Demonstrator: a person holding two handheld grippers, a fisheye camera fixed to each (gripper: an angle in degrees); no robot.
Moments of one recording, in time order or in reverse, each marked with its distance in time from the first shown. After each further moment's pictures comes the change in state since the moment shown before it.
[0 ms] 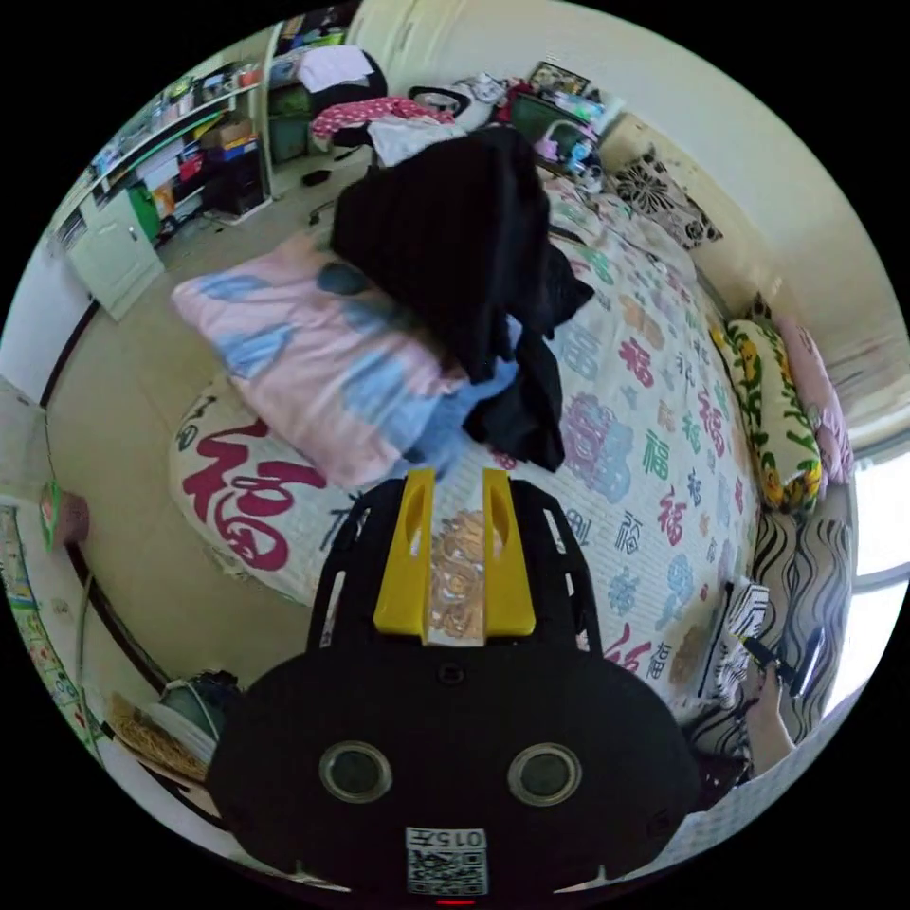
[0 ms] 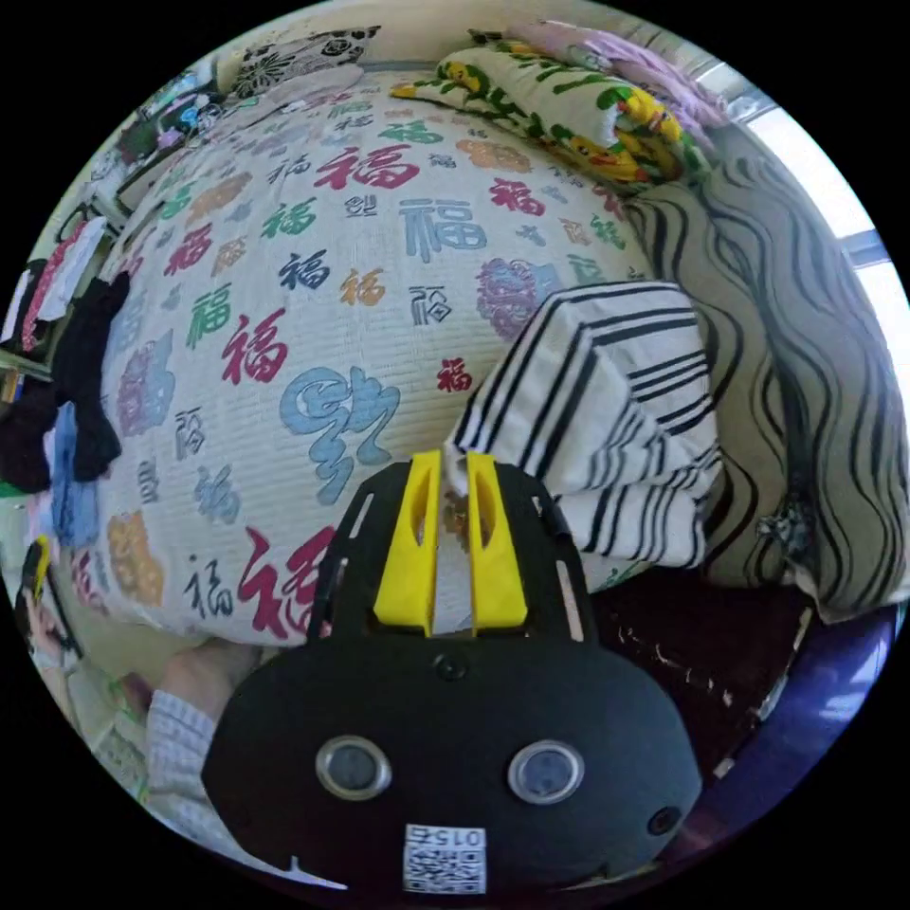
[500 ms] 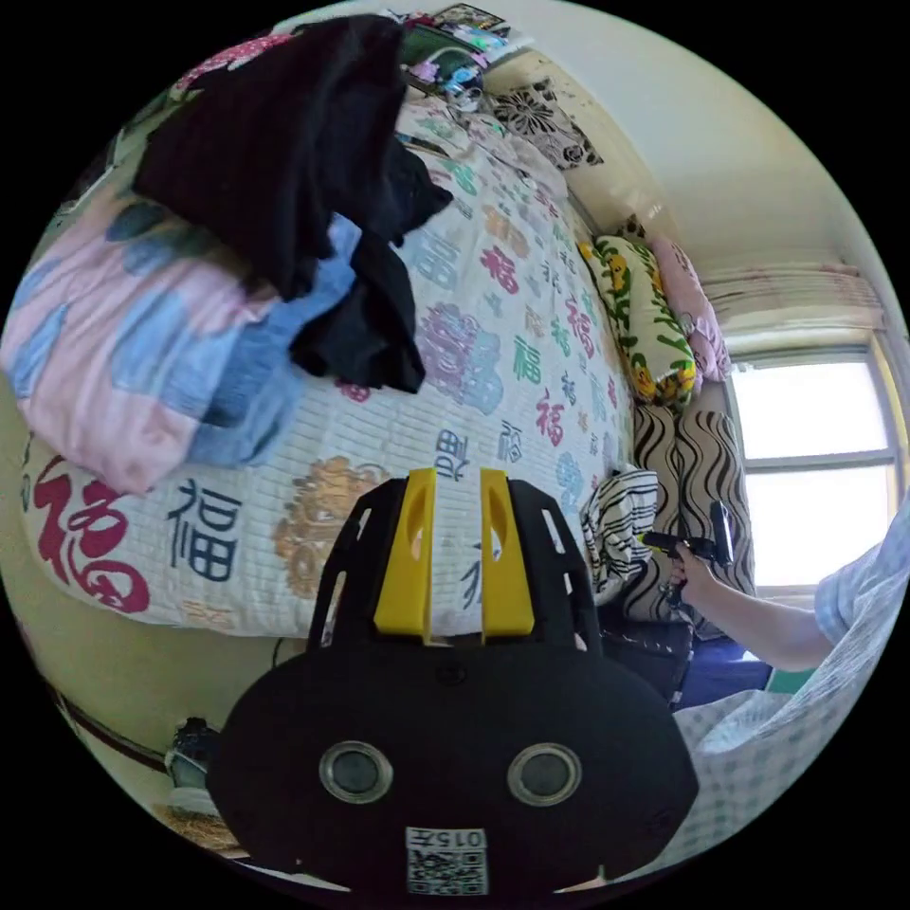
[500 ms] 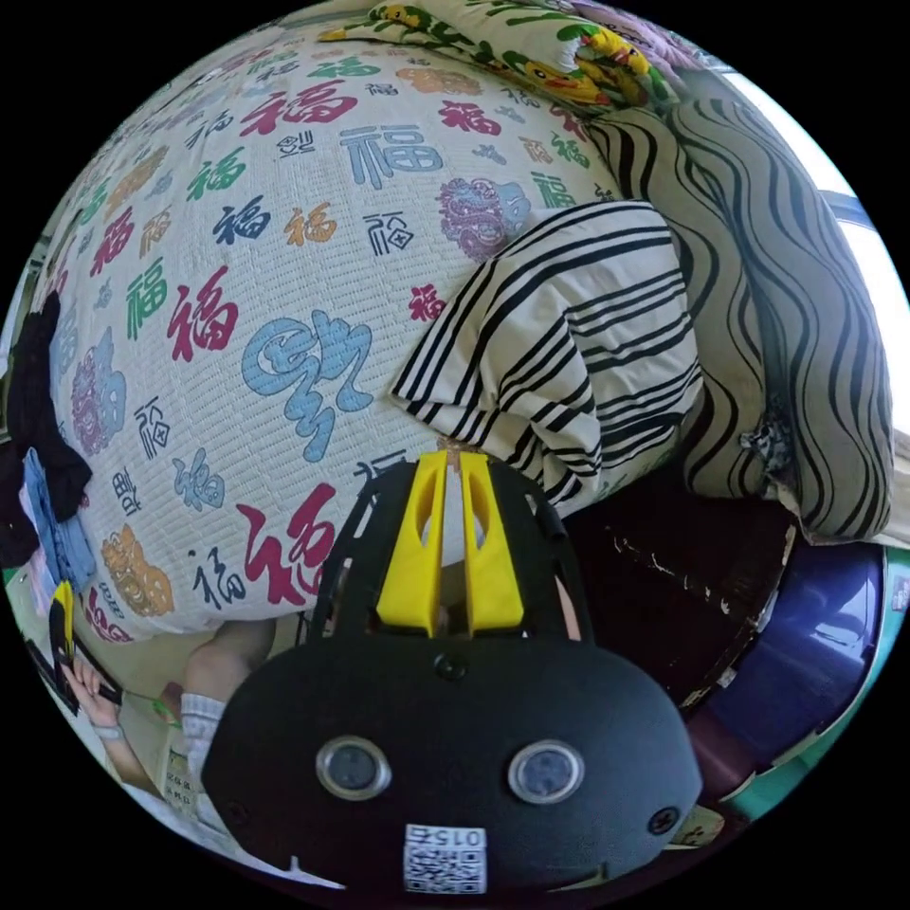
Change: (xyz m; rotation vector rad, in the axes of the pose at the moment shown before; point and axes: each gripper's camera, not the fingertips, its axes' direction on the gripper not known) left arm 0.010 0.009 0.051 -0.216 0.432 0.187; right arm -0.040 -0.019 0.088 -0.232 0.133 0.157
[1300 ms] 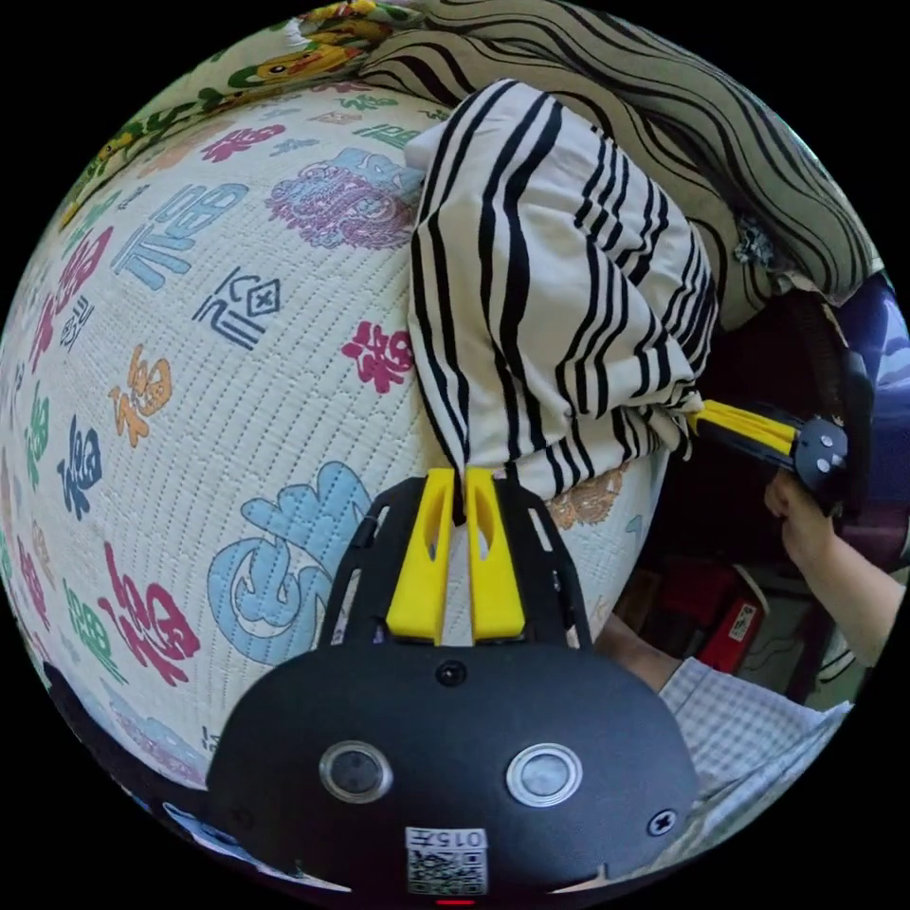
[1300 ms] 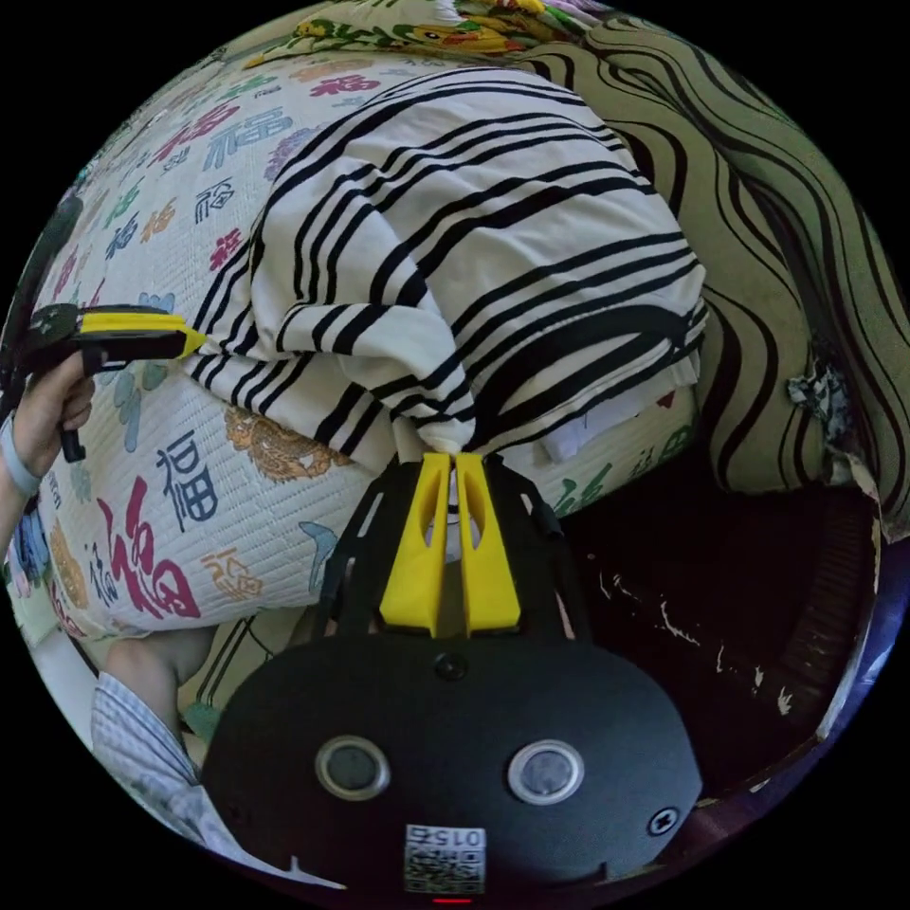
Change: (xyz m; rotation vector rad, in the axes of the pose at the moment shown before) left arm 0.393 0.049 0.491 -0.669 -0.217 1.097; right arm 0.245 -0.005 0.225 0.075 -0.083 0.052
